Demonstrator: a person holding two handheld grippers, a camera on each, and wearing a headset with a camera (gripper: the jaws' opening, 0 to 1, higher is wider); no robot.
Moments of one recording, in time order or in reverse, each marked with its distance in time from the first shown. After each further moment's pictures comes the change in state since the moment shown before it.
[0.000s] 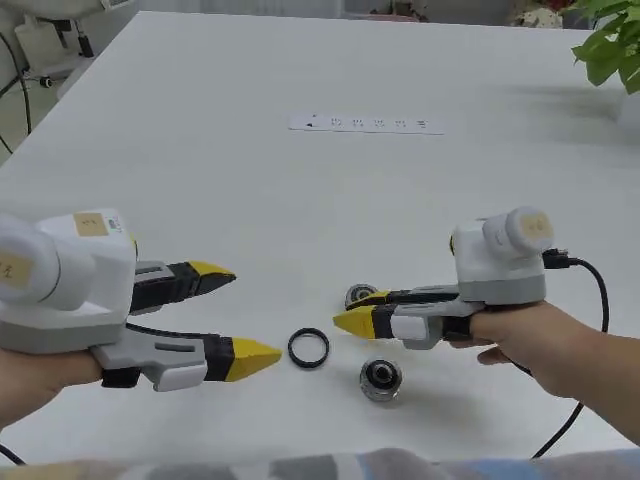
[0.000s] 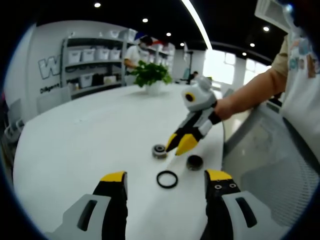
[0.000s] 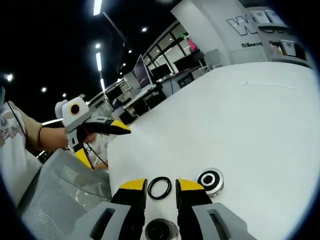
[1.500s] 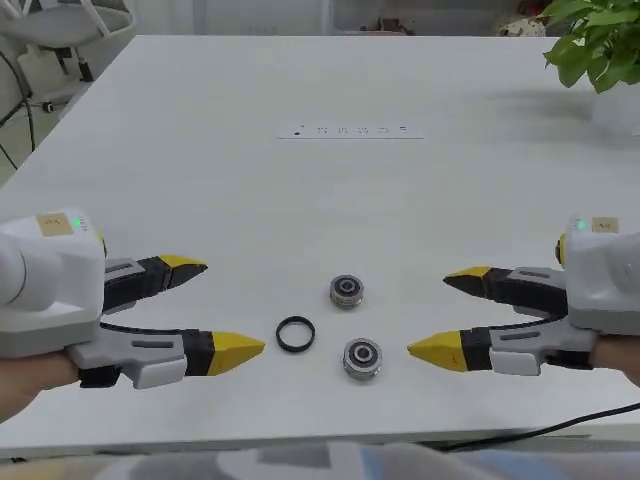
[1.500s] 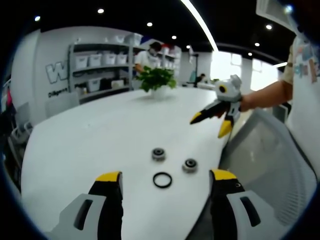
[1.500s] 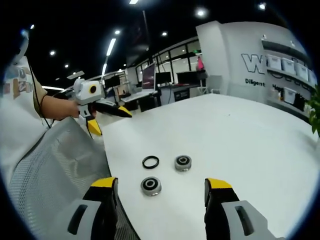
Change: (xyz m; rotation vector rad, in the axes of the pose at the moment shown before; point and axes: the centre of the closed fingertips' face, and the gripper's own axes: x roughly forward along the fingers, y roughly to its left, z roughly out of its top) left arm -0.020 -0.022 0.010 0.007 -0.028 0.084; right arm -0.108 0.019 -0.022 -0.301 -0.019 -0.182
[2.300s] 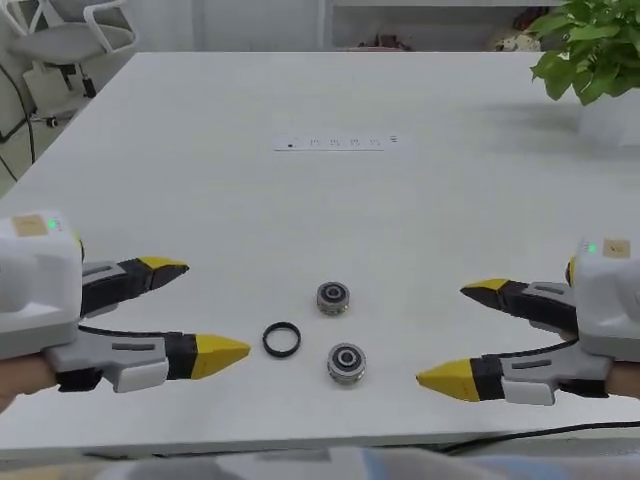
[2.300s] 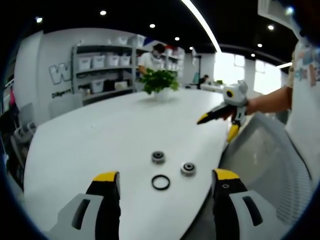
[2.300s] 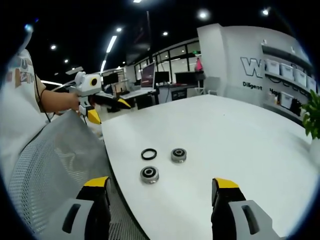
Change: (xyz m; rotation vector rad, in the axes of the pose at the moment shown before) left arm -0.007 -0.007 0.009 -0.005 -0.010 0.033; right arm -0.027 0.001 -0.014 -0.031 0.006 -0.040
